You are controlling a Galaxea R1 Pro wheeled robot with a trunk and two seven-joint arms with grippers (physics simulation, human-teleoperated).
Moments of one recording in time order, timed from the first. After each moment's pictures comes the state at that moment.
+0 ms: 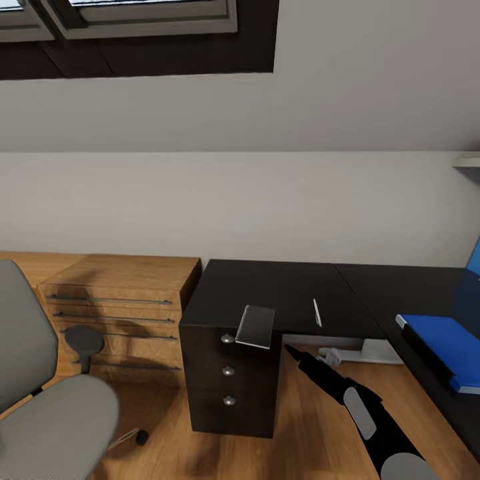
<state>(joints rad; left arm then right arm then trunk) -0.02 0.04 0.07 -0.25 0.32 -0.55 0.04 -0.51 -0.03 -0.15 -0.70 -0.55 0.33 0.52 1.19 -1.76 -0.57</state>
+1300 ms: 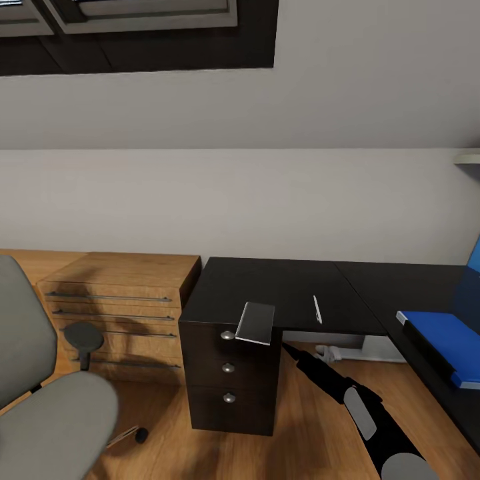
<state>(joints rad) -0.02 0.04 0.07 -0.25 0.32 -0.55 0.03 -0.51 -0.03 -0.14 -0.70 -0.55 0.34 0.68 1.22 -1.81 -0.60</state>
